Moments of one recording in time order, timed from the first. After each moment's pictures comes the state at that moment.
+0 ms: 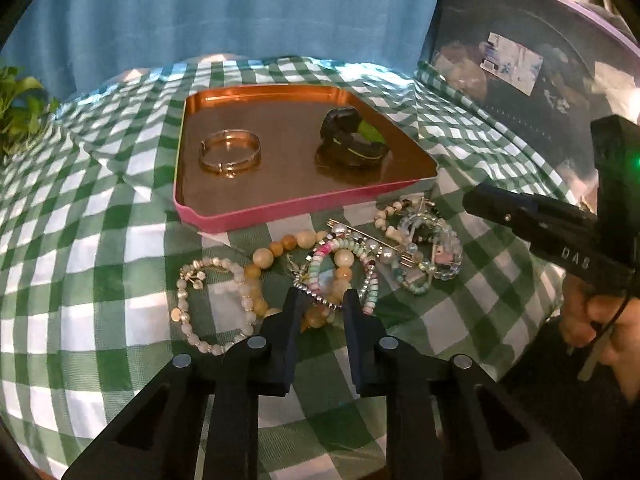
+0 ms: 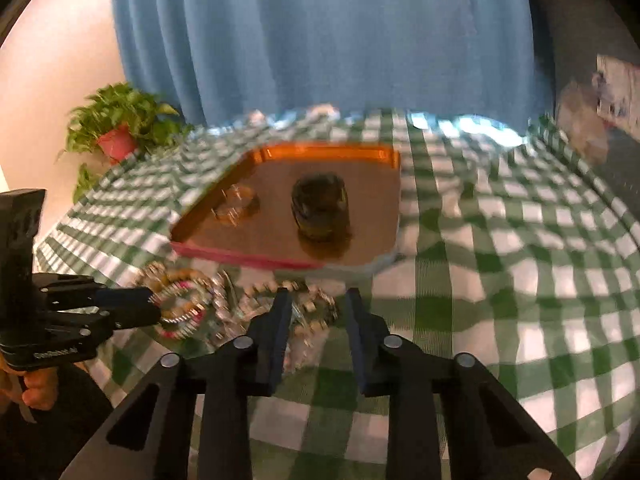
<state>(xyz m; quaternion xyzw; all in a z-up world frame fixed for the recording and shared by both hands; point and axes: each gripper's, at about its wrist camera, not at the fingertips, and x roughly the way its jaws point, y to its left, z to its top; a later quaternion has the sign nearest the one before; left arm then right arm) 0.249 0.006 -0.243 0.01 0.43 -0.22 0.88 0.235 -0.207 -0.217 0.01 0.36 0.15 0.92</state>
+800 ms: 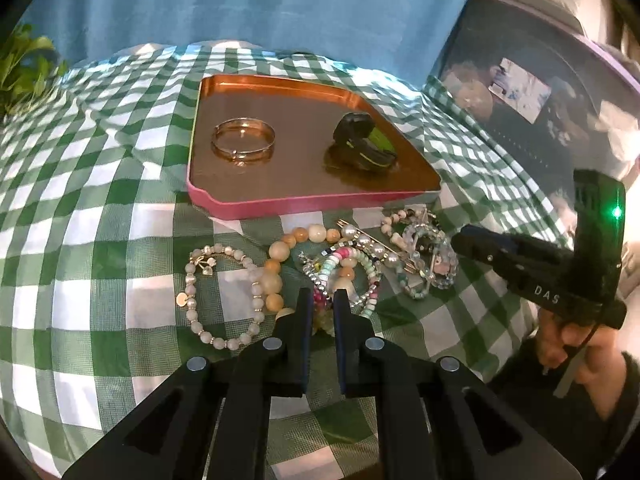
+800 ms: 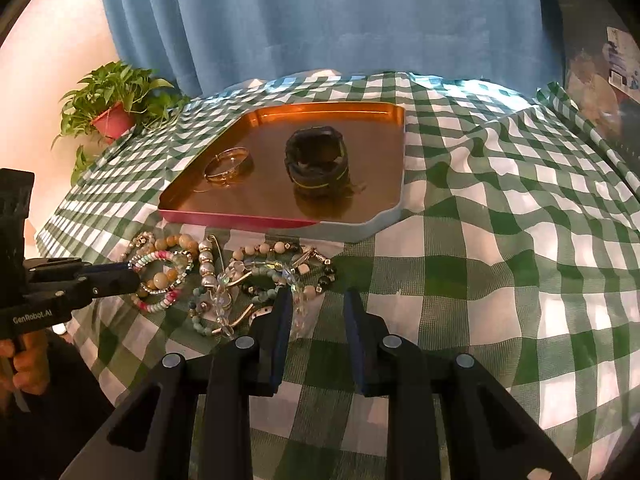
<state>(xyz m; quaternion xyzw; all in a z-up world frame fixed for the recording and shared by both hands) 0.253 0.031 -0.242 -0.07 0.45 -0.22 0.86 0.242 -0.210 -0.238 0.01 0.41 0.16 0.90</state>
